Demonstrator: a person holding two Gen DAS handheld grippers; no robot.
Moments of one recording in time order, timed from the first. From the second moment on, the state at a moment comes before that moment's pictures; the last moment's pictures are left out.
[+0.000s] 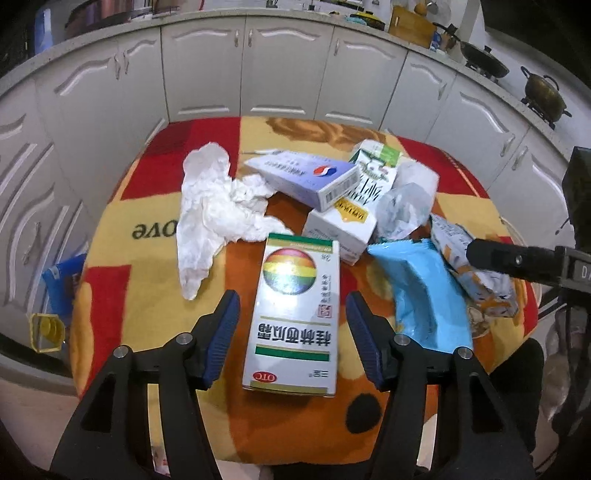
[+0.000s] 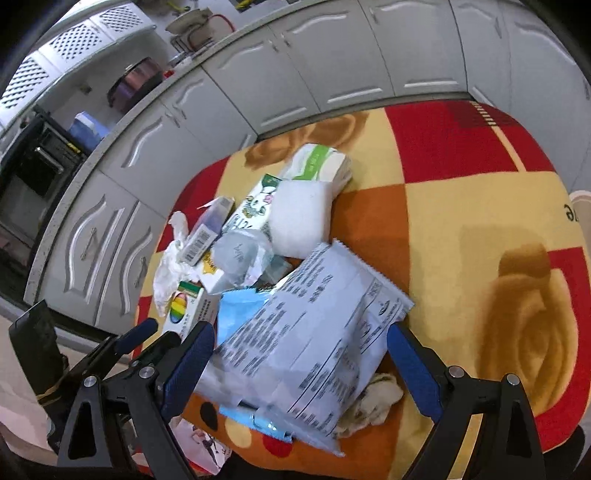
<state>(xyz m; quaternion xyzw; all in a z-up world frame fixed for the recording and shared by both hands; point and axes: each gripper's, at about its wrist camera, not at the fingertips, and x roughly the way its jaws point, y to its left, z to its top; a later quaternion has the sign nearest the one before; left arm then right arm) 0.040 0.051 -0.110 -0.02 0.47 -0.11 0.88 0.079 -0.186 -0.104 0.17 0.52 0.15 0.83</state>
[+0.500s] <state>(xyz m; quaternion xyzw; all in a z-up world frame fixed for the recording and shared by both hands) 0.046 0.041 -0.130 -0.02 0.51 -0.12 0.85 0.069 -0.191 -0.099 0.14 0.49 0.19 0.84</state>
